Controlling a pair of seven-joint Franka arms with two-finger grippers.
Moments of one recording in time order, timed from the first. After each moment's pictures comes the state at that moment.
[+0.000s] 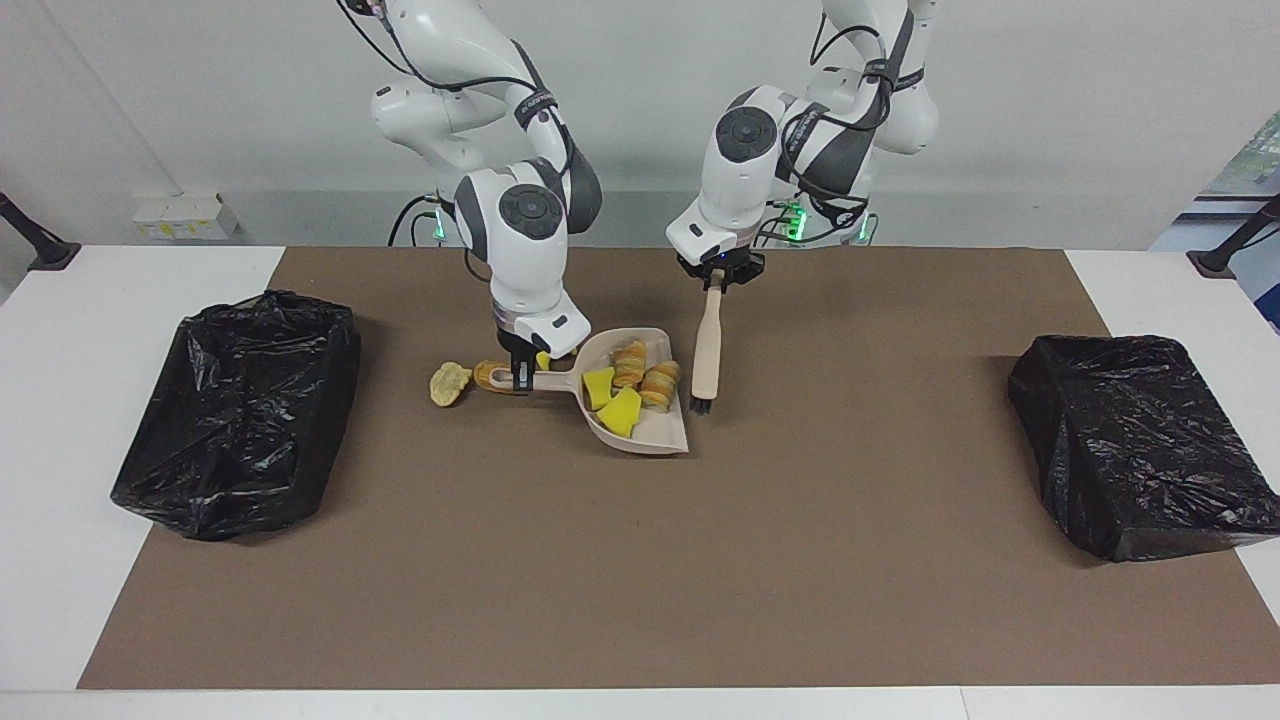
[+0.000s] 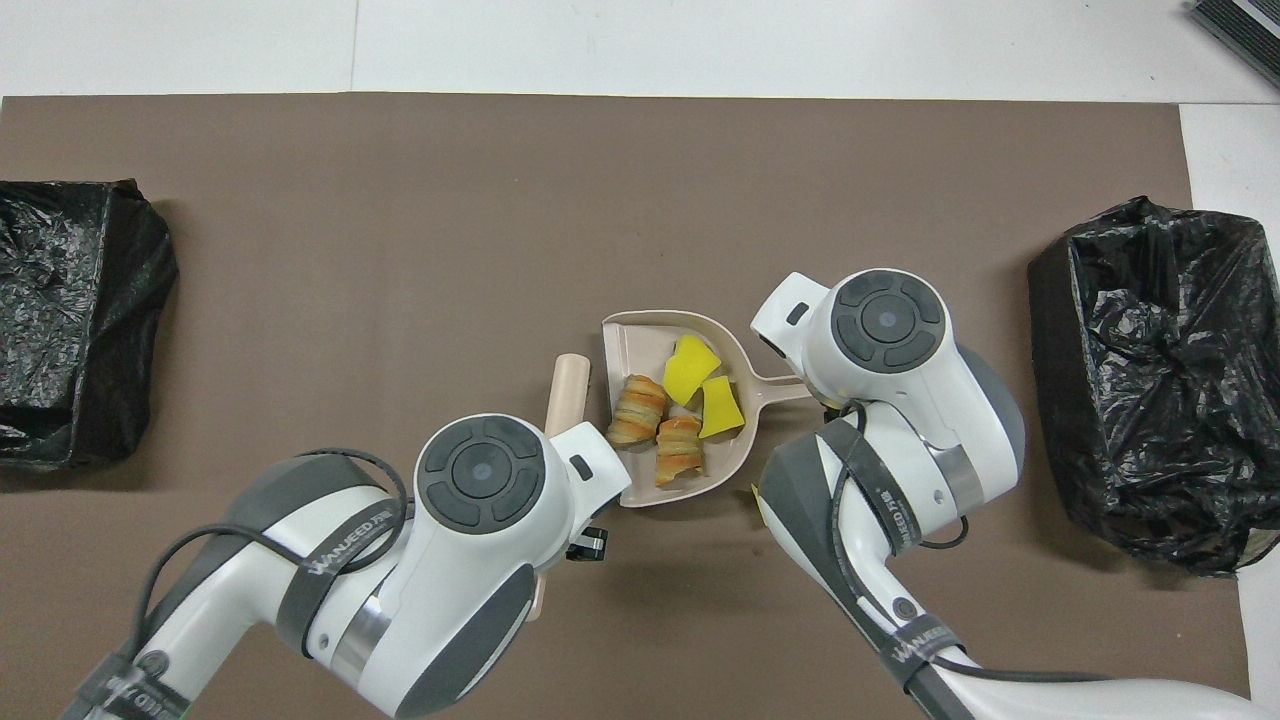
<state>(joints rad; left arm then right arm) -0.72 -0.07 0.02 -2.08 -0.12 1.83 -0.45 0.40 0.16 -0.03 -1.95 -0.18 2.05 -1.19</state>
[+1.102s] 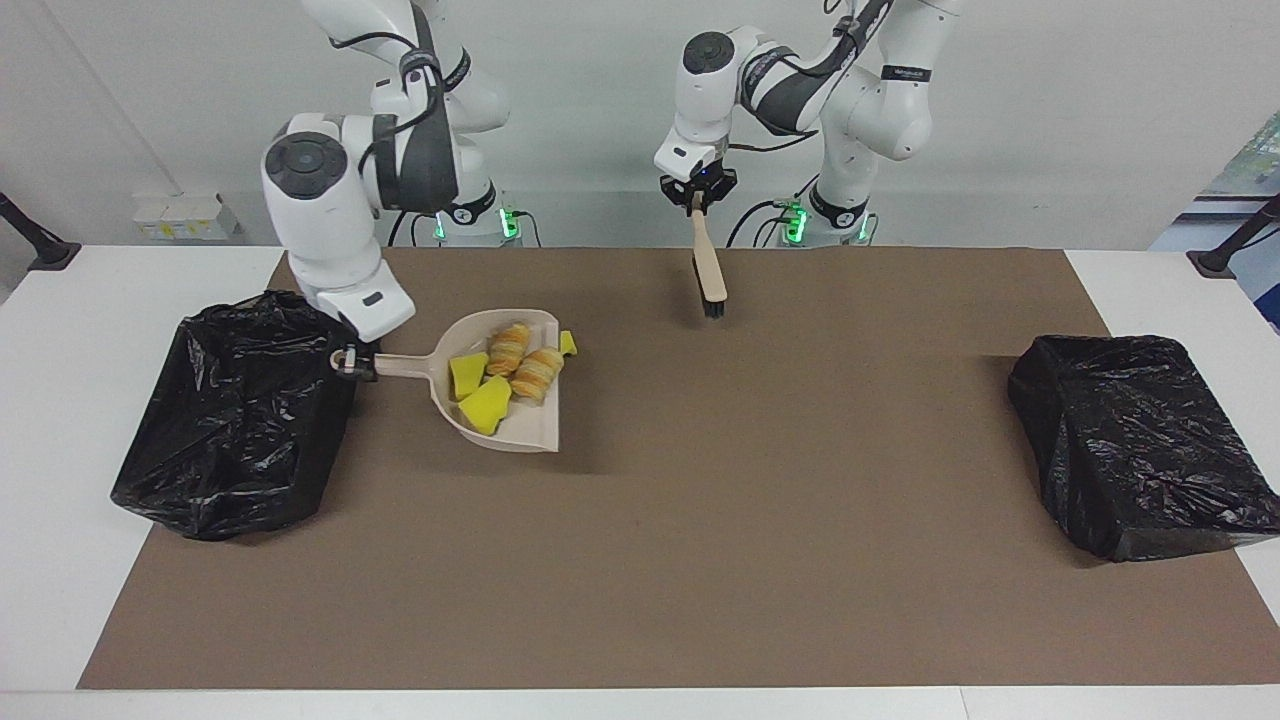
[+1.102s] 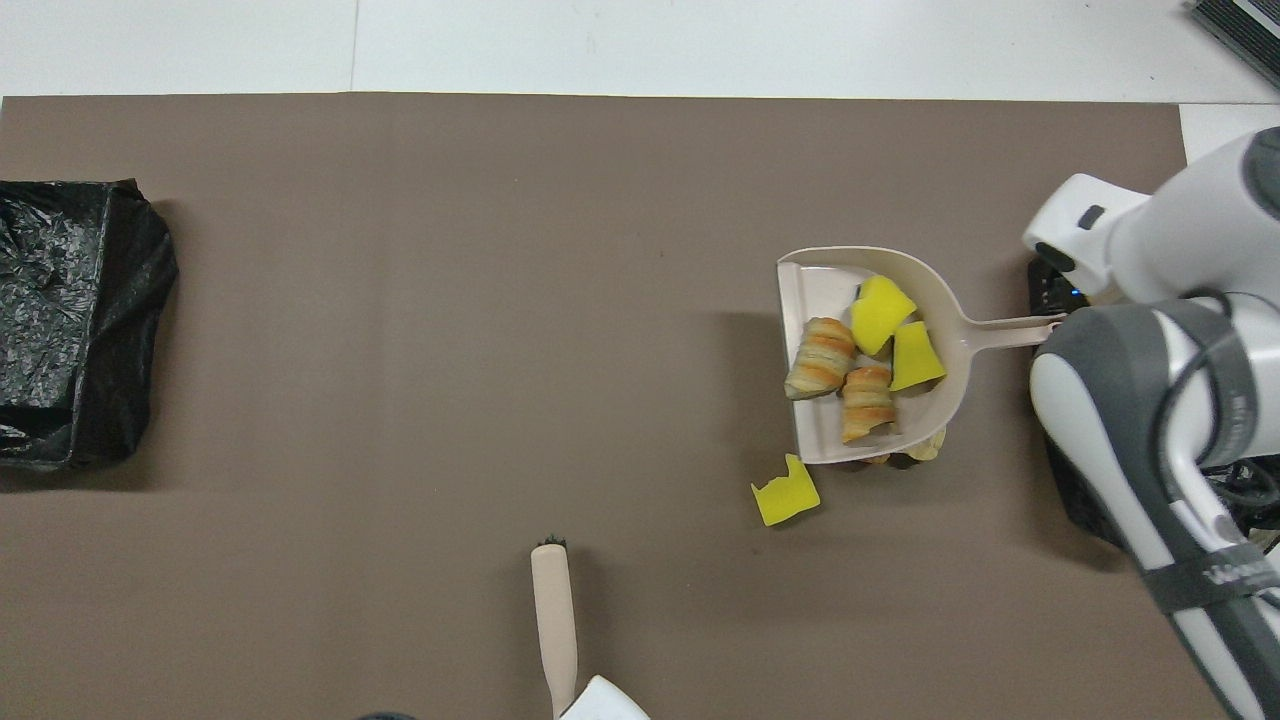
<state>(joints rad) -1.10 -0.38 -0.02 -2.56 -0.17 2.06 -1.04 0.04 0.12 -0.04 -1.77 -0.18 1.85 -1.57</state>
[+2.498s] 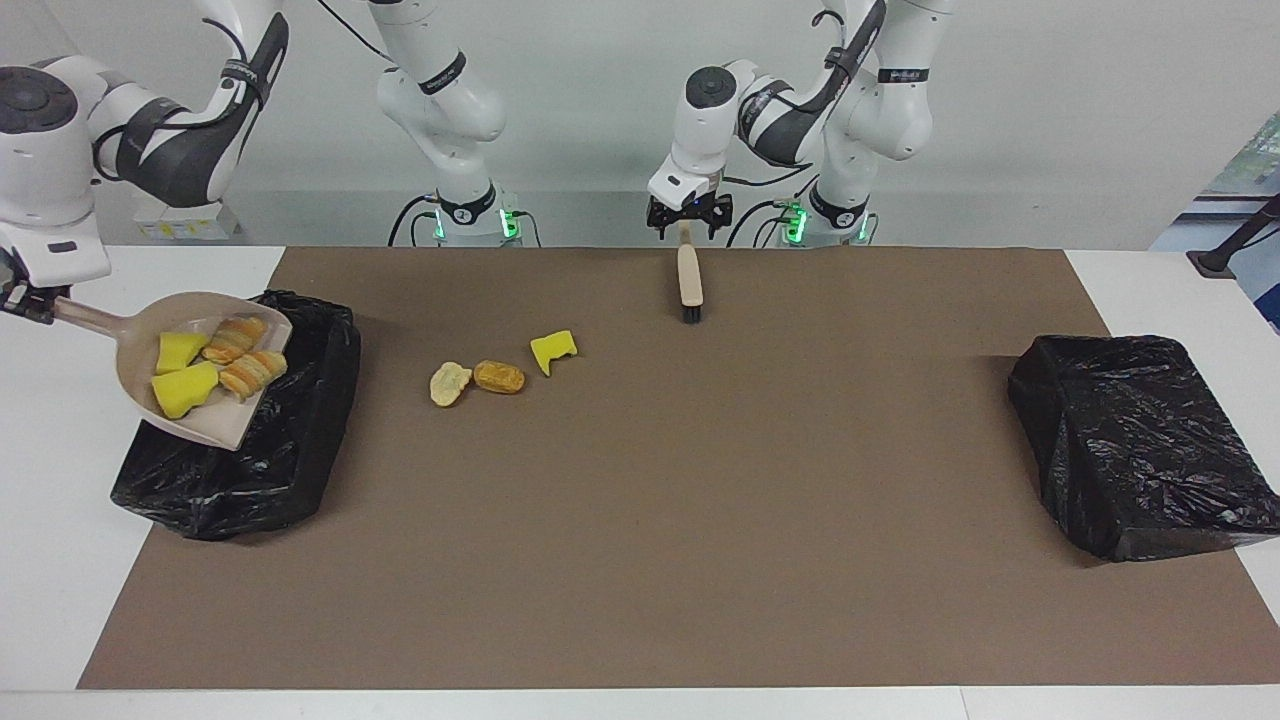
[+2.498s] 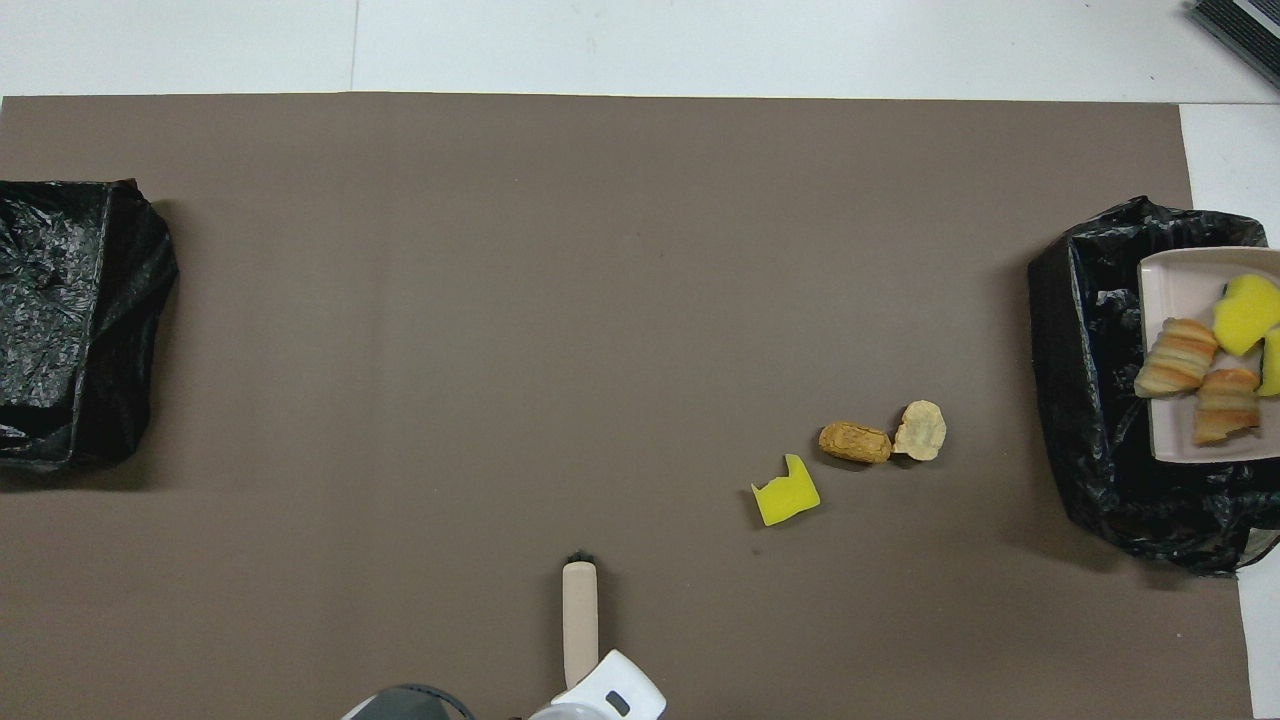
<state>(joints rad) -0.93 -0.22 0.02 -2.44 -0.19 2.16 -0.80 -0.37 0.12 -0.05 -1.70 -0.66 2.01 -1.72</state>
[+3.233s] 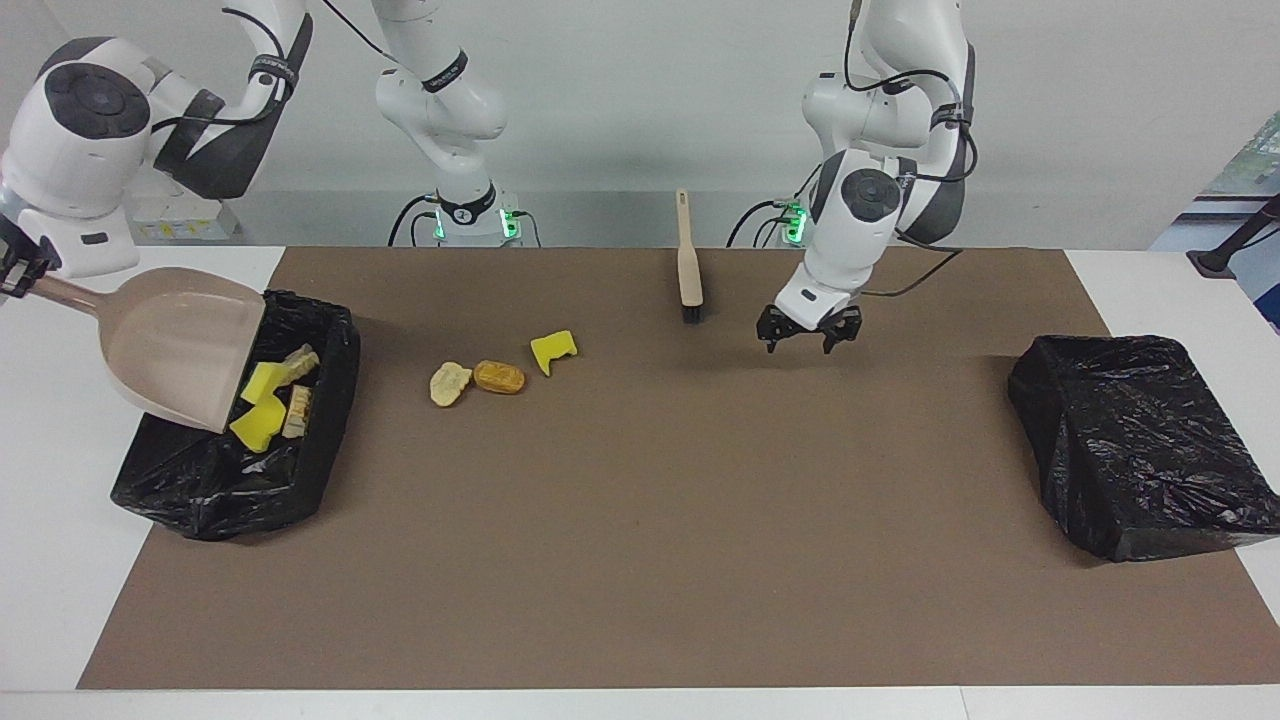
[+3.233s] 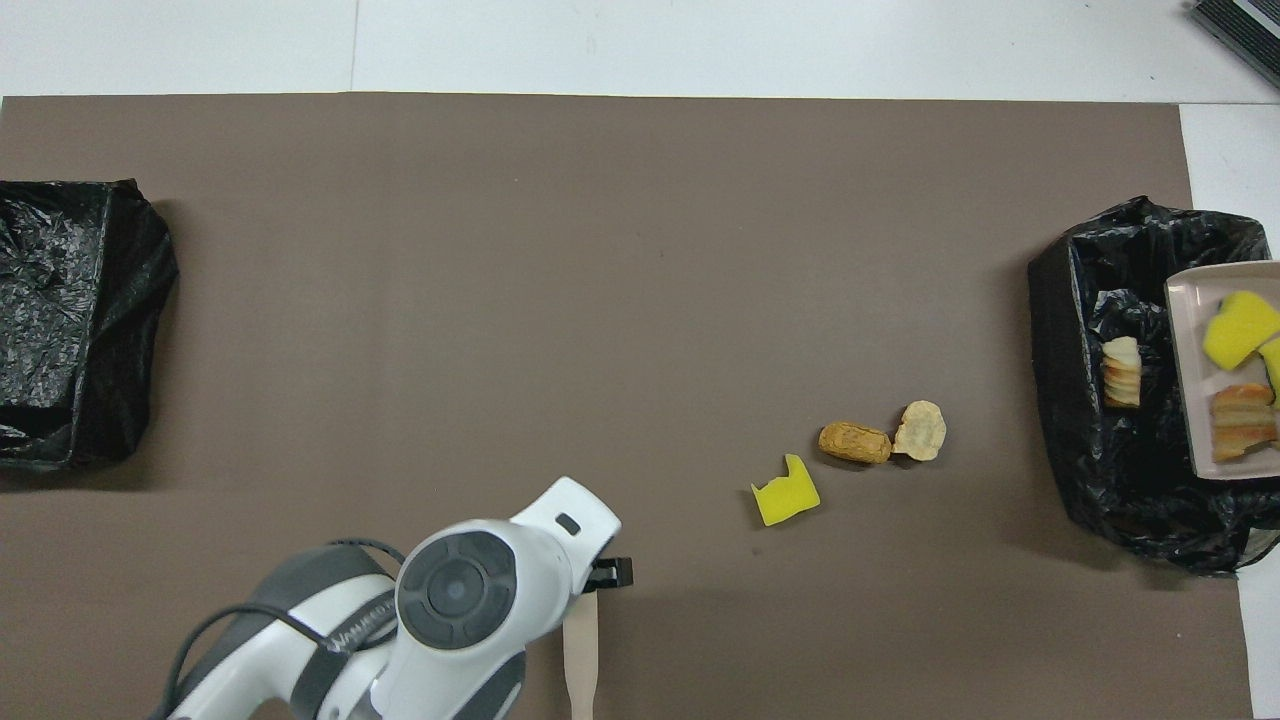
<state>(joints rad) -0.39 0.00 0.03 -2.22 -0.03 2.17 -0.25 -0.29 0.07 -0.04 -1.69 -0.85 1.93 -1.68</state>
